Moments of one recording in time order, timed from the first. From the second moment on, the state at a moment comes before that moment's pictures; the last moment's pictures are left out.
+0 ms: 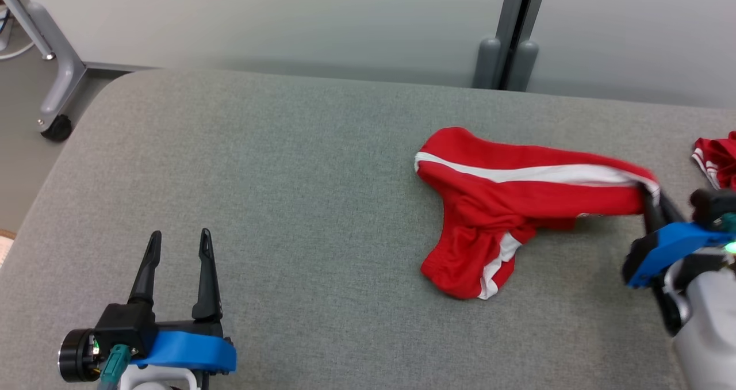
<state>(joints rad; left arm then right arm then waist) -0.06 0.15 -0.11 0.19 -0.21 0.02 -0.26 -0.56 -0.24 -0.05 0.93 0.12 0.13 -0.26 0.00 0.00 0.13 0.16</state>
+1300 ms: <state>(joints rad) 0.02 0.11 -0.10 0.22 -0.20 0.00 -0.26 0.21 -0.23 0.49 0.15 0.27 0.13 -0.09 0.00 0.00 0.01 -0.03</state>
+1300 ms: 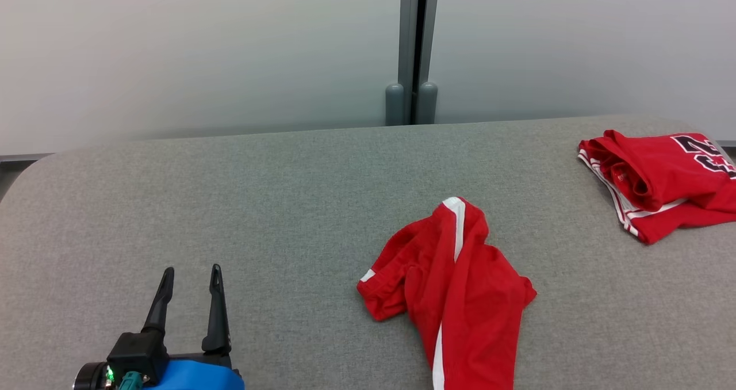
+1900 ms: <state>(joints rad) 0.02 0.12 -0.07 0.20 -0.19 0.00 -0.26 0.12 -0.12 0.04 0.03 0.20 0.13 -0.12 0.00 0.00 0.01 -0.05</state>
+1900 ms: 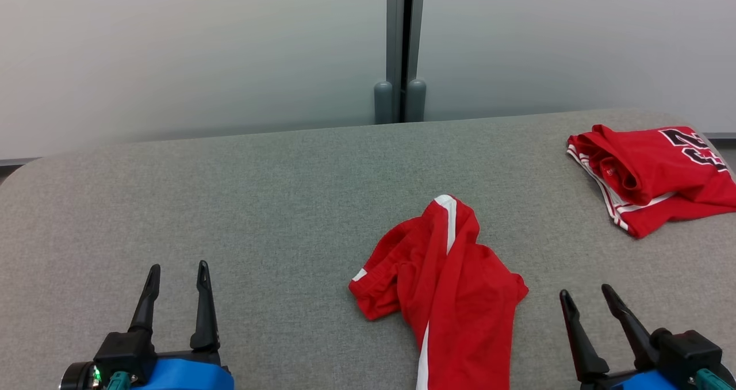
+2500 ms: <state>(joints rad) 0.01 0.12 -0.07 0.20 -0.18 0.00 -0.26 -0.17 -0.12 0.10 0.17 0.17 0.13 -0.05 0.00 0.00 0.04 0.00</state>
